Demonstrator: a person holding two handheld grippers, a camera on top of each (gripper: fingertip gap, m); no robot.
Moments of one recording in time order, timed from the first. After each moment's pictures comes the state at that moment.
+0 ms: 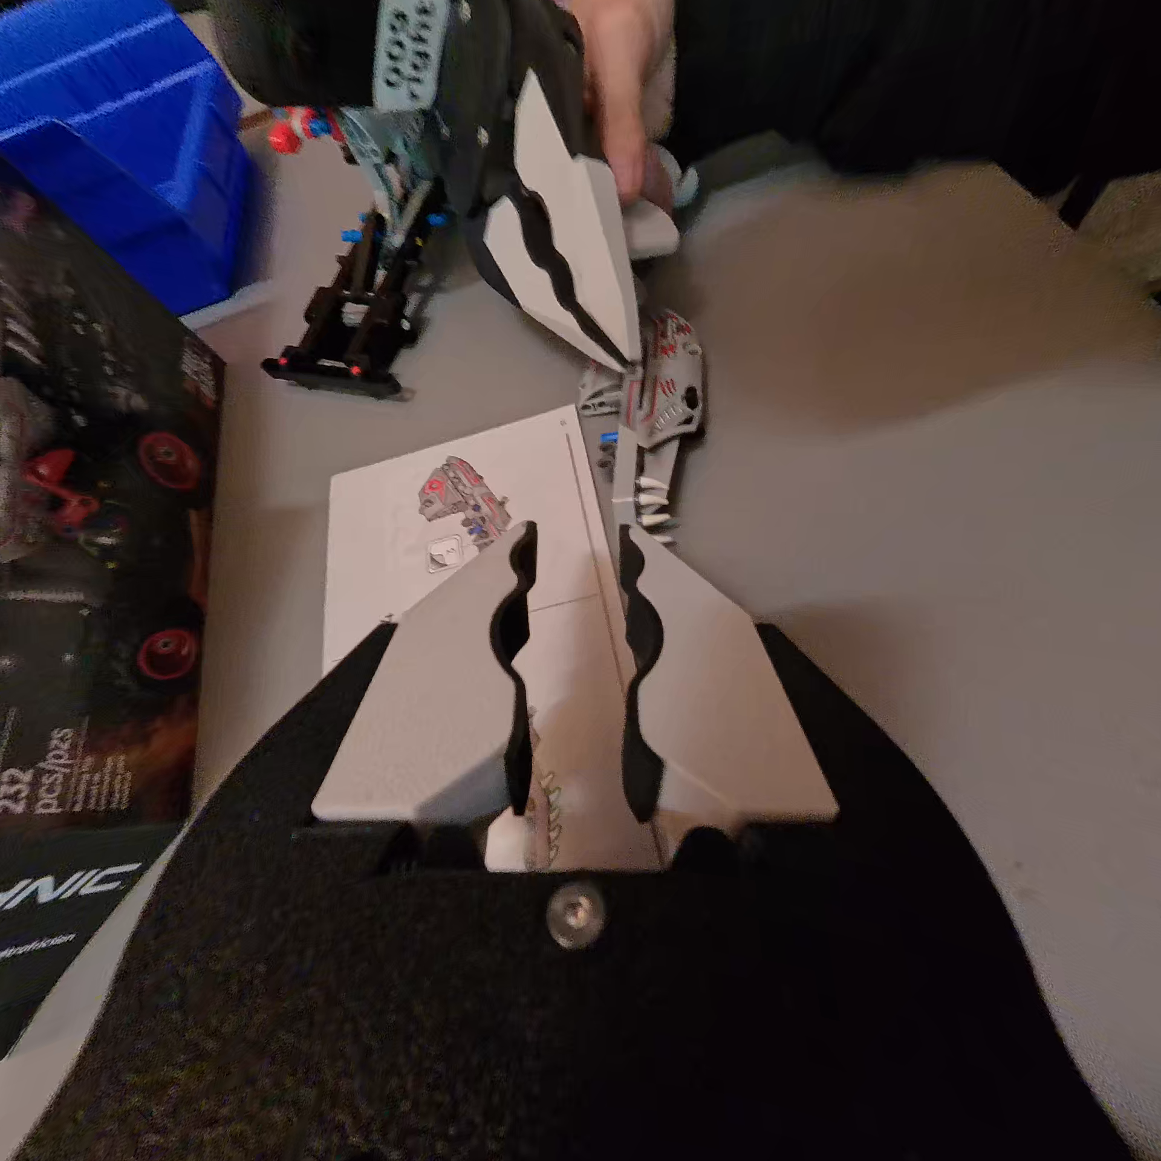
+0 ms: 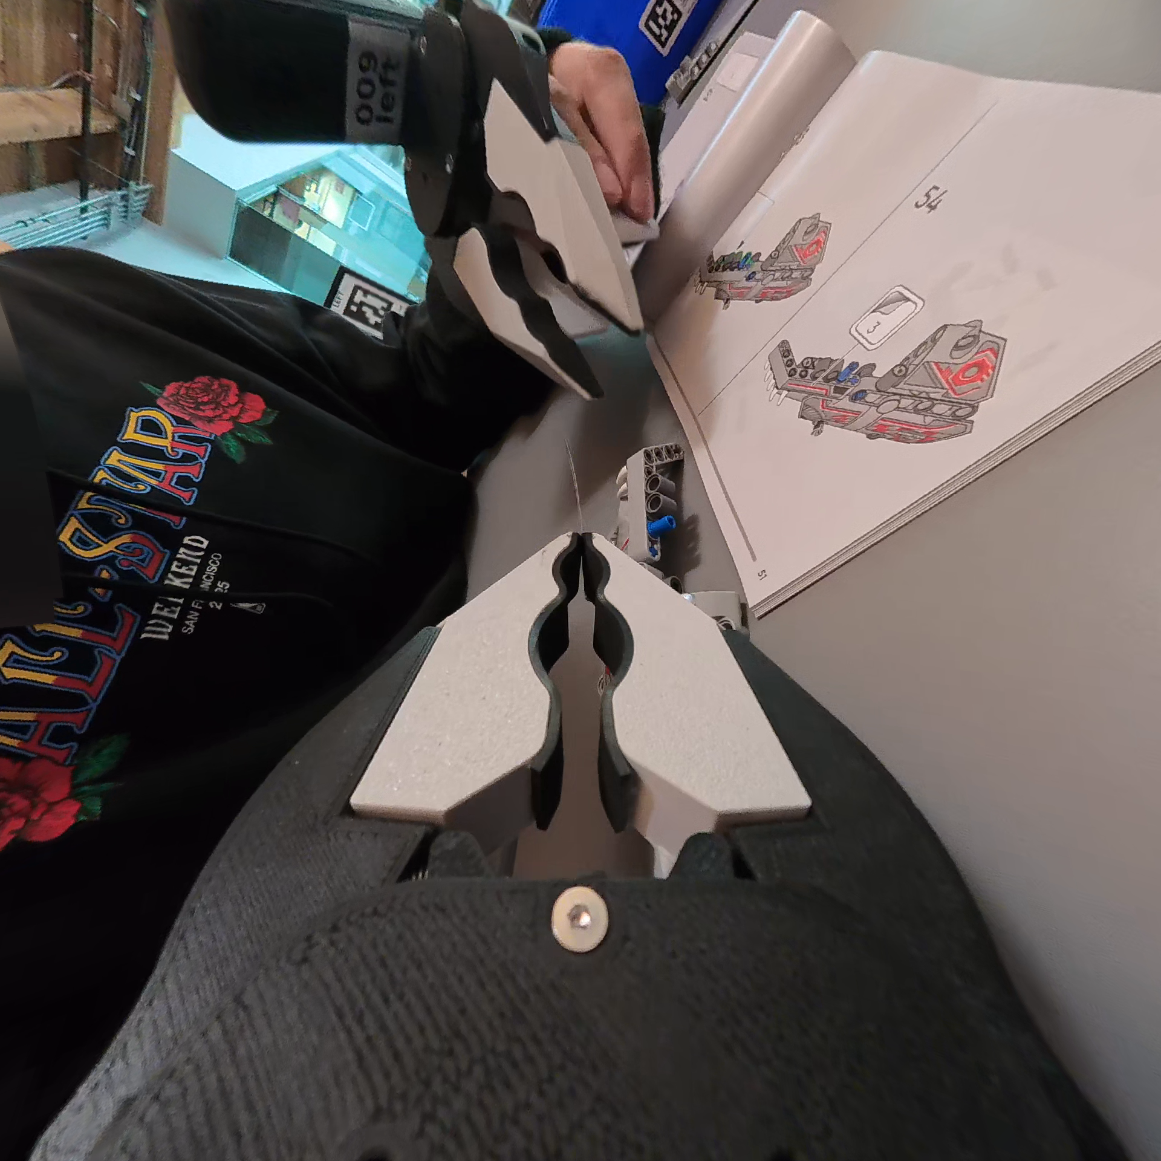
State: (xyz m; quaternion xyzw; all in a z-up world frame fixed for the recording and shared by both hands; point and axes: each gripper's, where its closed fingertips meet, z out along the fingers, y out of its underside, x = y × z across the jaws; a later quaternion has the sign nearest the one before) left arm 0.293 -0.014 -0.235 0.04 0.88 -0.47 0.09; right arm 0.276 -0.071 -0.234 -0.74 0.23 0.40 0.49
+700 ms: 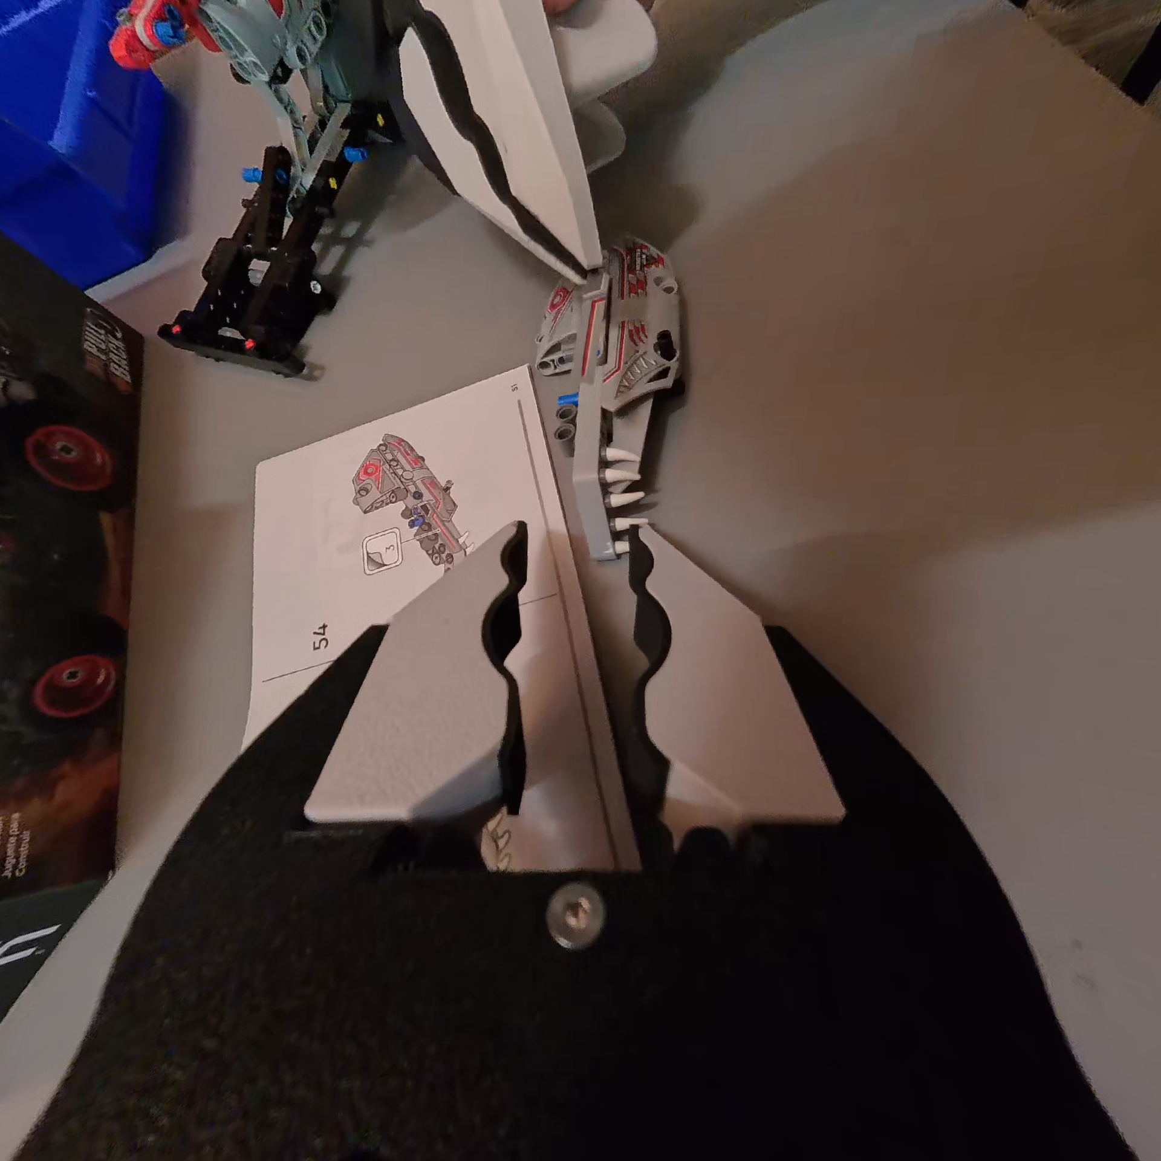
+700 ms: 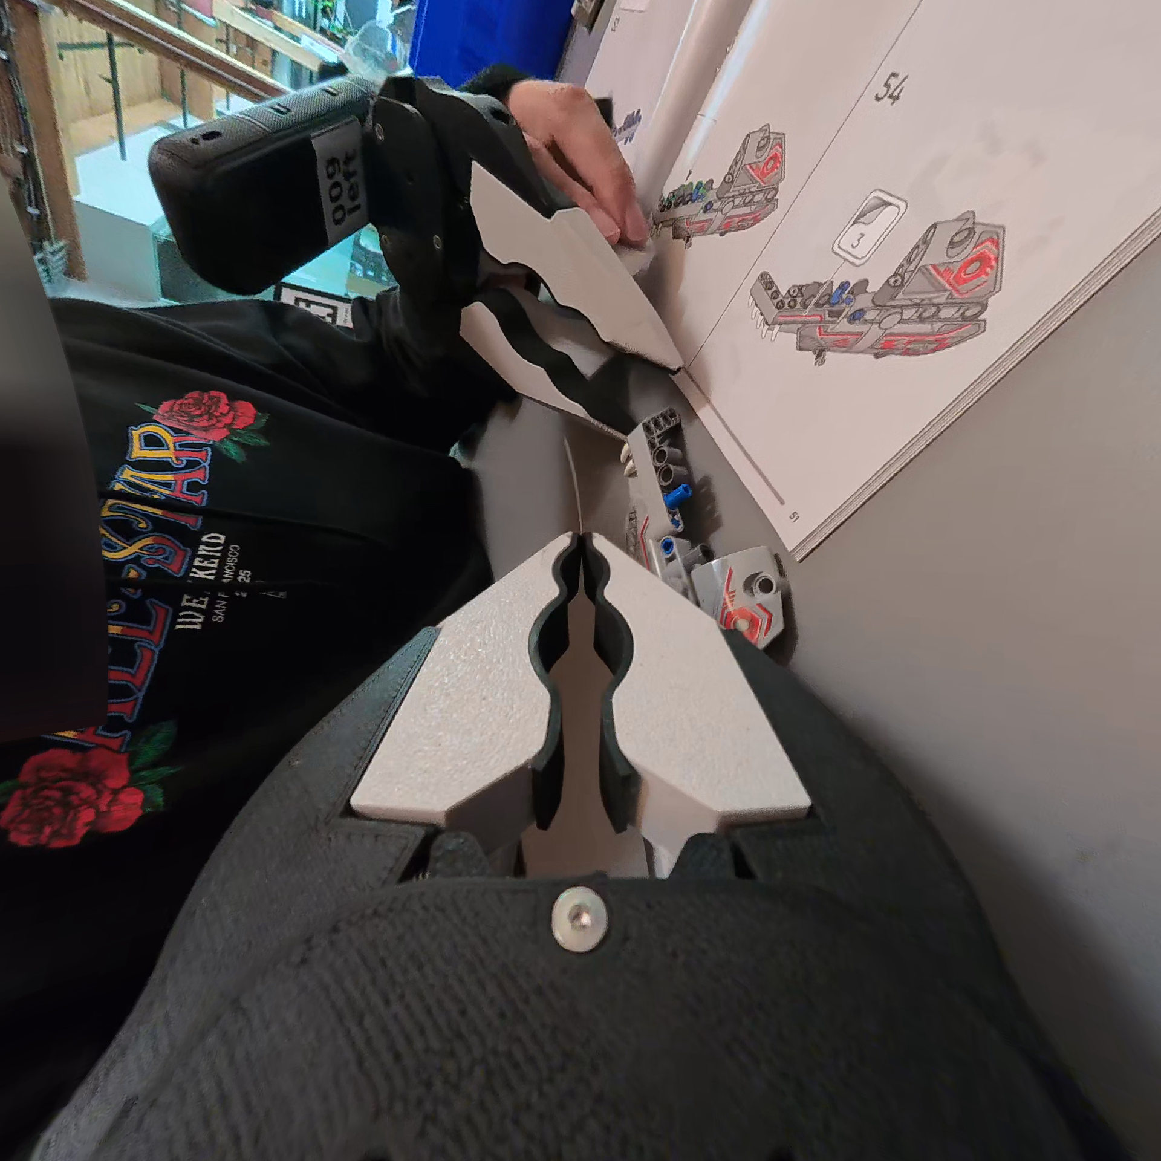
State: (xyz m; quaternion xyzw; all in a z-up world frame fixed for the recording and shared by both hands) left arm 0.285 -0.028 -0.266 0.05 0.89 -0.44 0.10; right arm 0.273 -0.080 -0.227 -0.75 0.31 0.41 0.41
